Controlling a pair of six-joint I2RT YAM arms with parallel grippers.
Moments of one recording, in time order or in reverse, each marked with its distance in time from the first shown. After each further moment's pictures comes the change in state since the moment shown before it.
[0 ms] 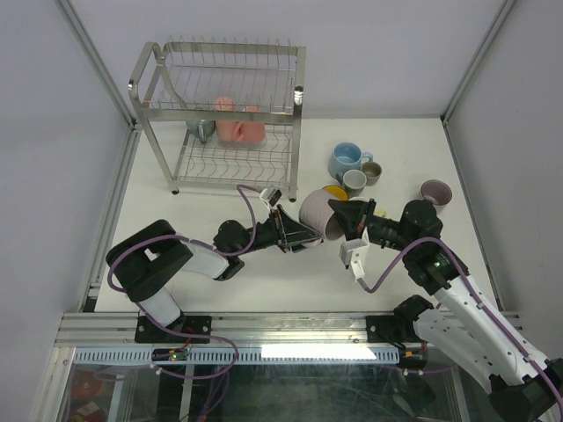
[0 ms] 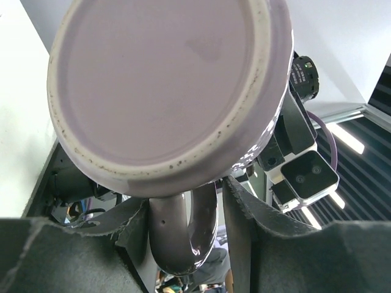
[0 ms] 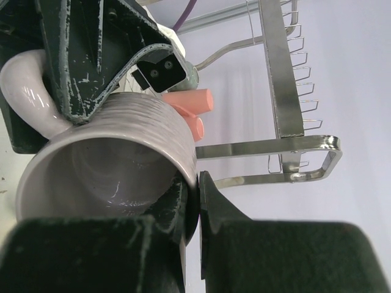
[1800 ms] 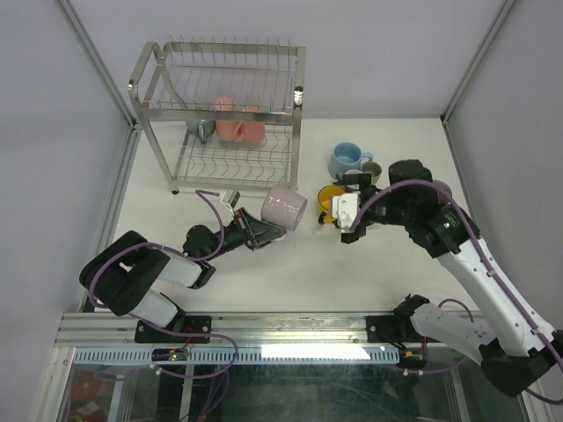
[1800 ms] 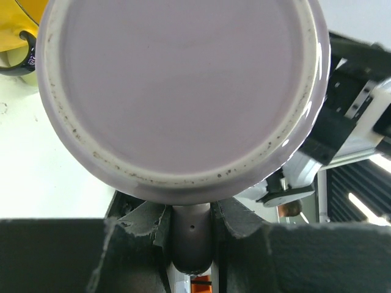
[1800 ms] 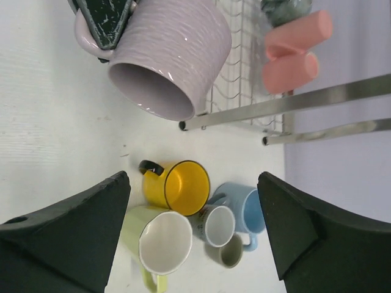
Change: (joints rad) left arm 0.242 -0.160 -0.246 -0.005 0.036 0.132; right arm 0.013 0.235 0.437 -0.594 0.118 0.244
